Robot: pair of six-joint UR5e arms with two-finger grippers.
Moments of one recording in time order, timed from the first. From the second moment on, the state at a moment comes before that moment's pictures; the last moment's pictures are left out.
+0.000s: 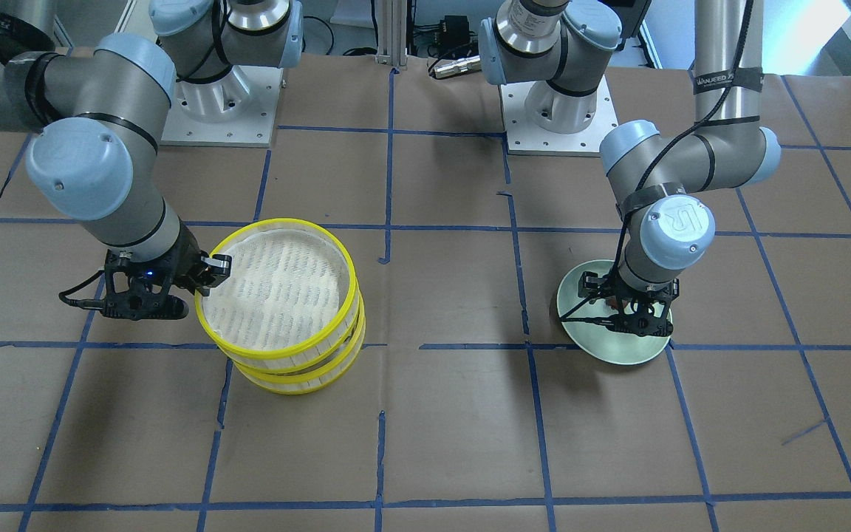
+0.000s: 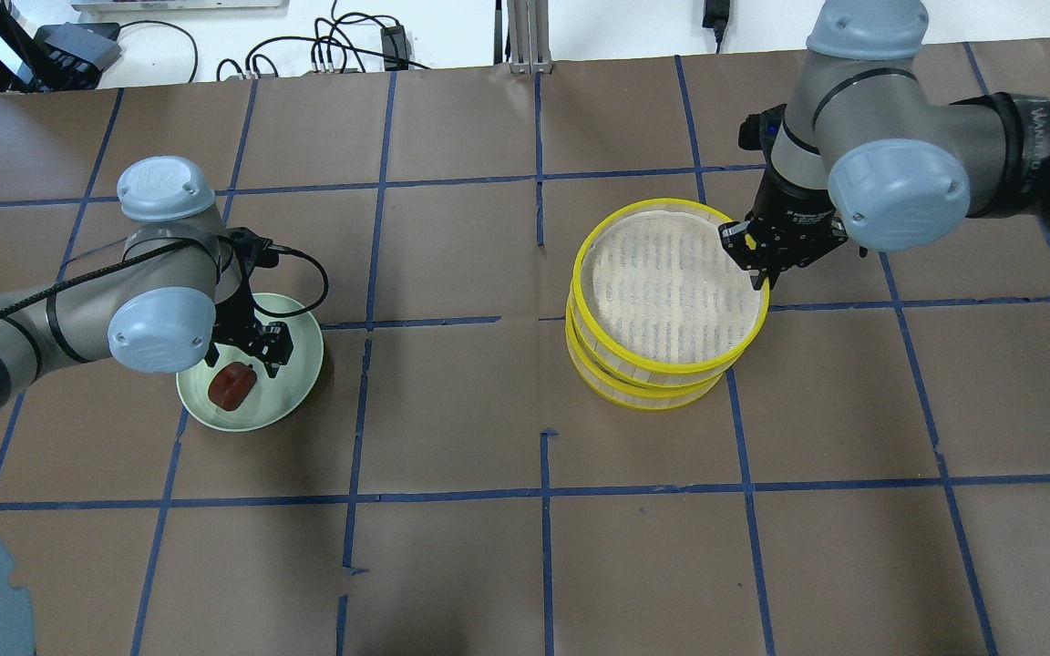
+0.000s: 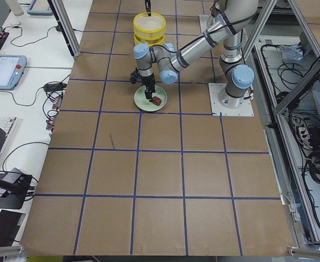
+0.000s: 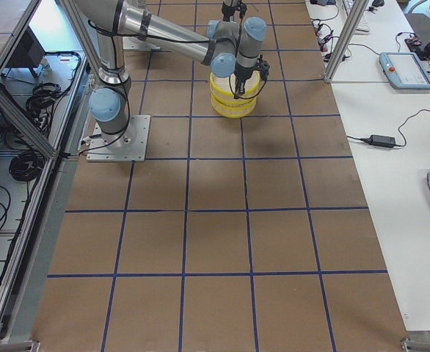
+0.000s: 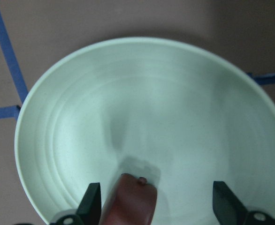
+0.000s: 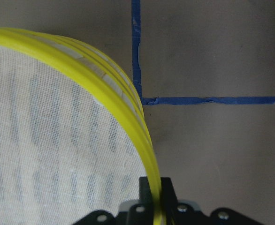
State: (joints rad) left arm -1.37 -1.88 -2.01 -0.97 1.78 0.34; right arm 1.54 -1.34 1.76 -1.87 -1.58 -0.03
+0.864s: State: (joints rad) left arm -1.36 -1.86 -1.96 -1.05 1.74 0.33; right arm 1.54 -1.31 1.76 -1.87 -1.59 -0.03
